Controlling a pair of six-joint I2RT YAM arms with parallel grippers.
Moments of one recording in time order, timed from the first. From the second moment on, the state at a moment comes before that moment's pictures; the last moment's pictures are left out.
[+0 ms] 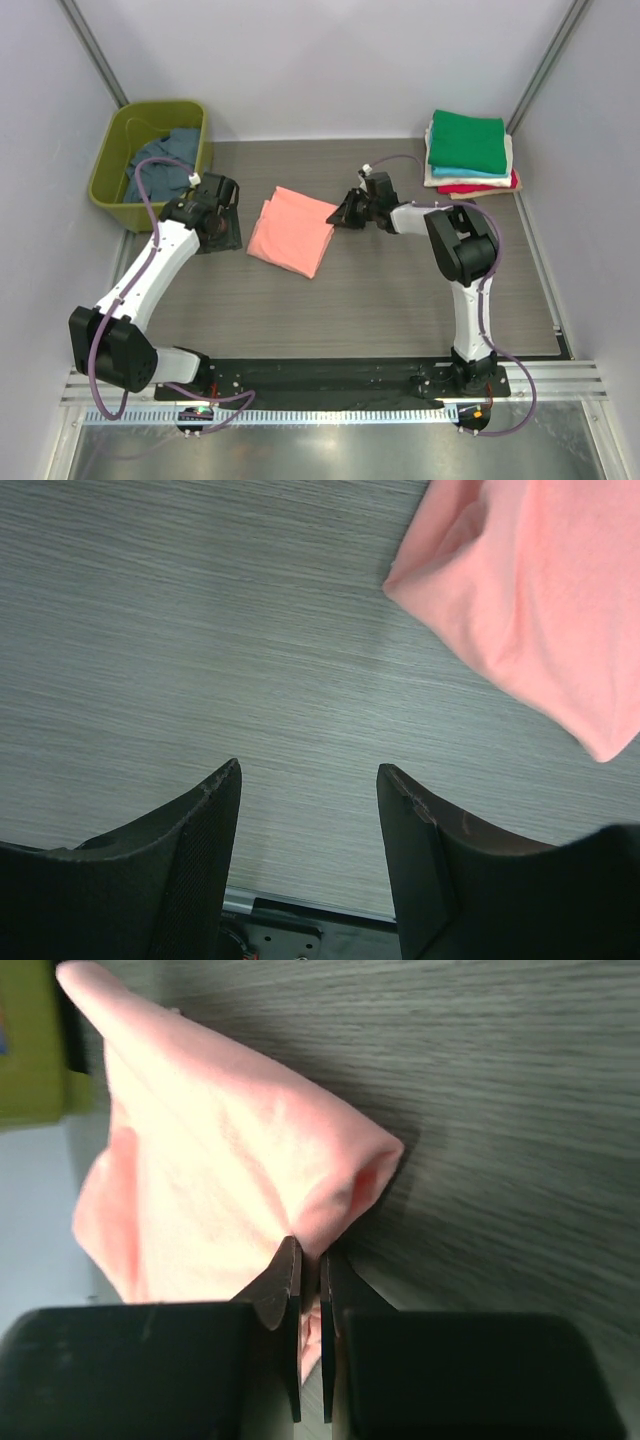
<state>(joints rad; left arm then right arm) -0.31 1.34 1.22 -0.98 -0.28 -0.42 0.40 2.16 1.25 0.31 -0.46 0.80</state>
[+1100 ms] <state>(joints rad) -0.31 1.35 1.21 -0.98 -0.28 -0.42 0.02 1.77 1.66 -0.35 -0.24 0.04</state>
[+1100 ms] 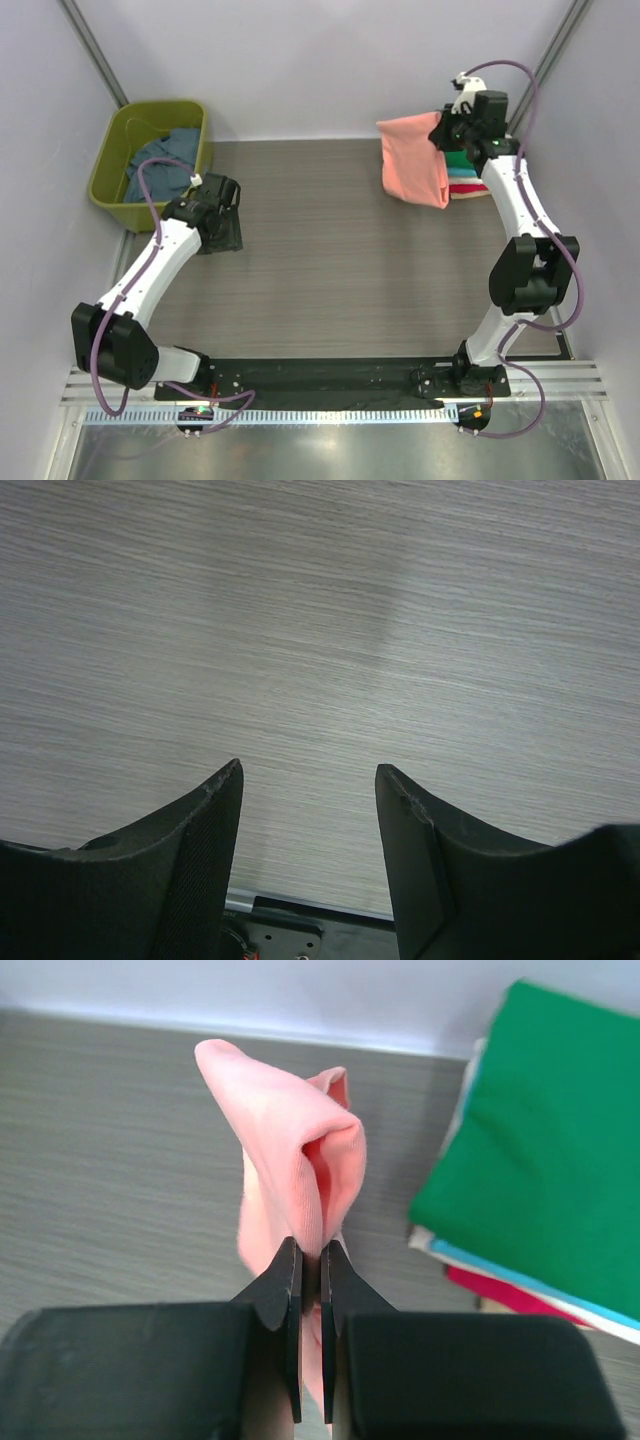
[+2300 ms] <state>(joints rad) -0.31 1.47 1.21 -0.98 -0.27 -0.42 -0.32 2.15 2.23 -0.37 -0.55 0.12</state>
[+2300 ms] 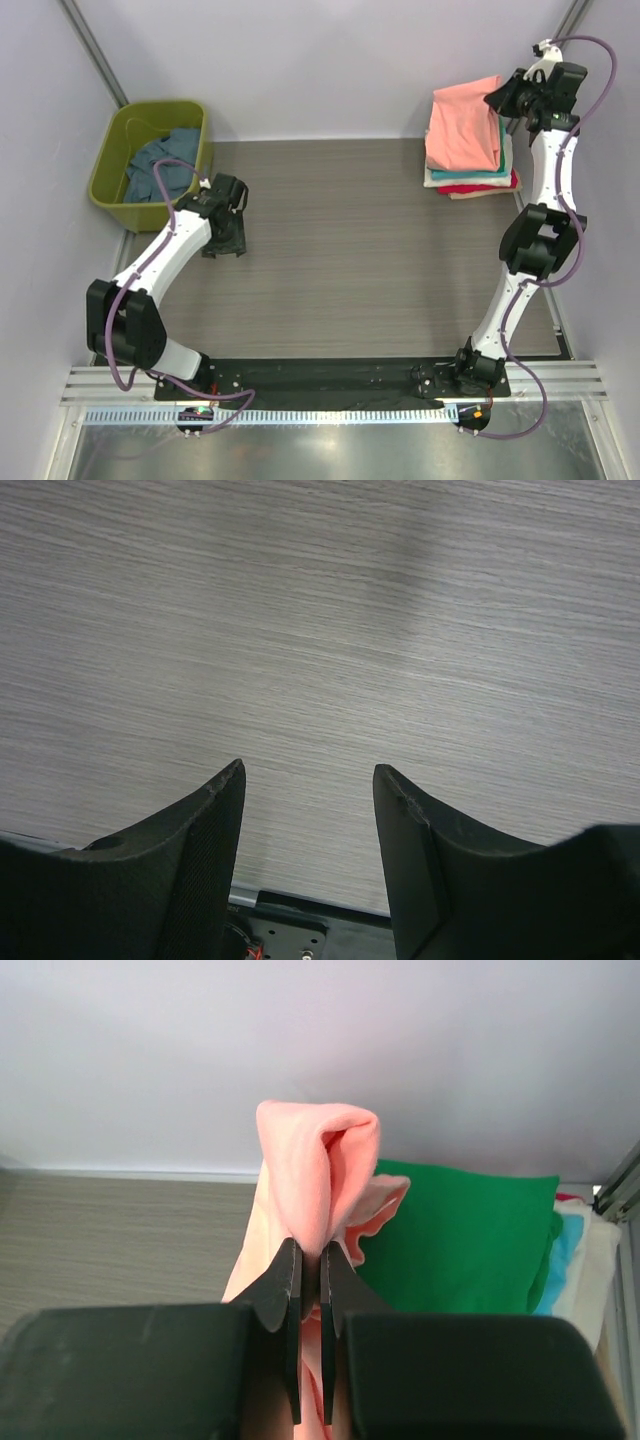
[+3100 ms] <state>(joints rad) -0.32 1.49 1.21 -0.98 -0.27 -0.42 -0.42 2.56 2.42 -0.21 -0.31 0.33</state>
